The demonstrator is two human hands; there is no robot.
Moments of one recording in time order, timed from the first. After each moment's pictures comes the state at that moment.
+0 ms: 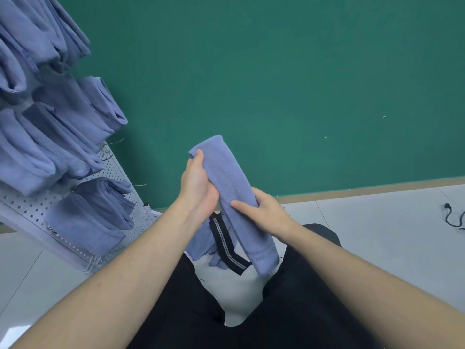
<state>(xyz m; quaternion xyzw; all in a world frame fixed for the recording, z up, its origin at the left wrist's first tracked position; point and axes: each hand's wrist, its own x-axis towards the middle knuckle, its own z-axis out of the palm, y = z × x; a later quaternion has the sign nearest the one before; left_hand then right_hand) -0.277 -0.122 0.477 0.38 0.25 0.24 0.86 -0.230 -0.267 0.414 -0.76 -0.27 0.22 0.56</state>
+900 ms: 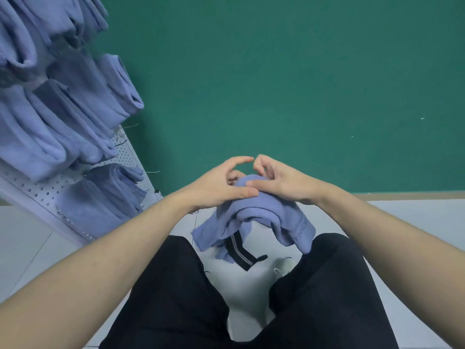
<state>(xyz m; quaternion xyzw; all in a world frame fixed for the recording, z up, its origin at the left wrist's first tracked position) -0.285 -0.067 0.455 0.83 0.06 -0.03 0.56 -0.167 -0.237 0.458 -0.68 -0.47 0.30 0.48</state>
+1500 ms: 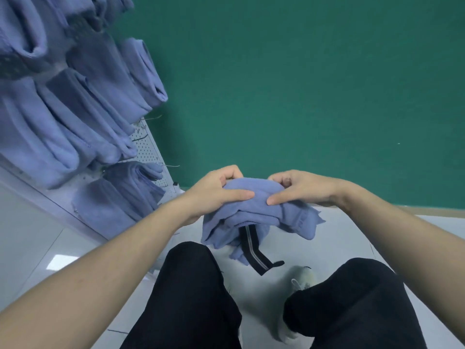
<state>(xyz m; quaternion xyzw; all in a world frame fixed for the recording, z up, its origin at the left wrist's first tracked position) -0.292 -0.011 0.440 0.79 0.15 0.04 0.60 -0.115 -0.180 0.437 -0.65 -0.42 0.51 0.38</state>
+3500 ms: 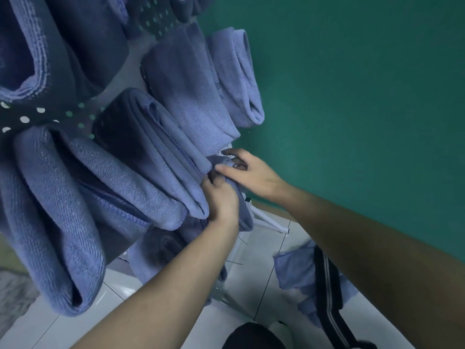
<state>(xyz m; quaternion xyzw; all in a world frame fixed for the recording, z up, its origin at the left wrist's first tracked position) -0.251 0.177 0.379 0.52 0.60 0.49 0.37 -0.151 0.179 0.374 -0.61 -0.52 0.38 0.47</state>
